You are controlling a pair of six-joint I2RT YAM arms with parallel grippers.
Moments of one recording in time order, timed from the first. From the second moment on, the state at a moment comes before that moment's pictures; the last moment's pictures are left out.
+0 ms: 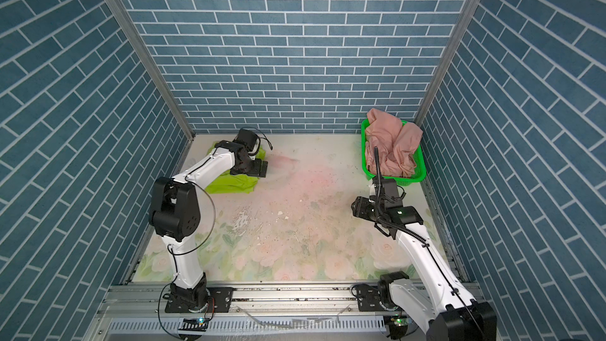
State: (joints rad) left arm -0.30 2.00 1.64 -0.85 -0.11 -0.19; right arm 0.25 0.97 0.76 -0.69 -0.19 0.42
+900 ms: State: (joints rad) left arm -0.16 2.16 1.64 -0.77 -0.37 -0.06; right arm -0.08 1.54 1.36 -0.69 0.08 0.15
